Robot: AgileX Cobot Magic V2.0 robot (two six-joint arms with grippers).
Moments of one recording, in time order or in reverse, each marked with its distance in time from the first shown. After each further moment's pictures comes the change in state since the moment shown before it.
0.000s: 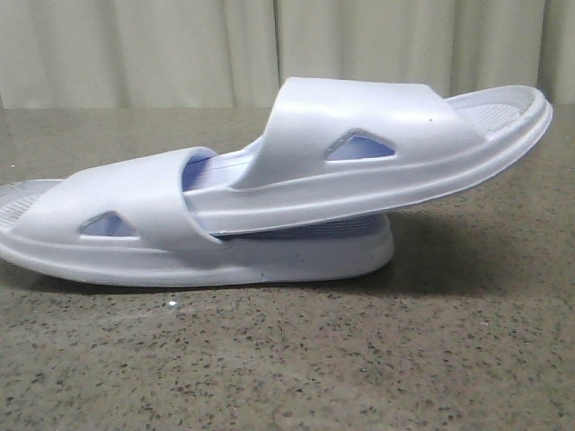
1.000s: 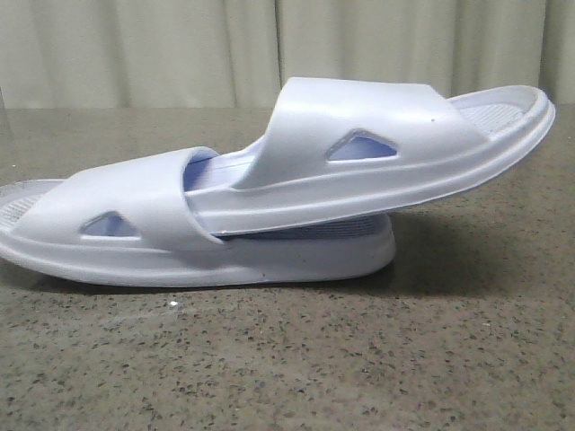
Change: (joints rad) left arm 0.000 0.000 0.000 0.000 0.000 0.000; right arm 0.000 0.015 -0.107 1.051 -0.057 -1.040
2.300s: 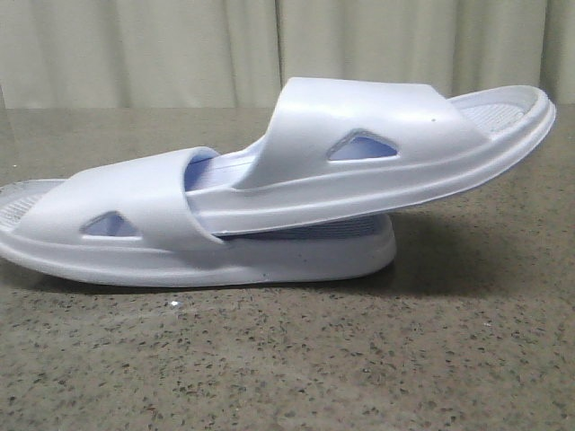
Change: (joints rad) left arm -0.019 0.019 0.000 0.000 -0.001 0.006; right arm 0.000 0.000 0.000 0.000 0.000 0.000
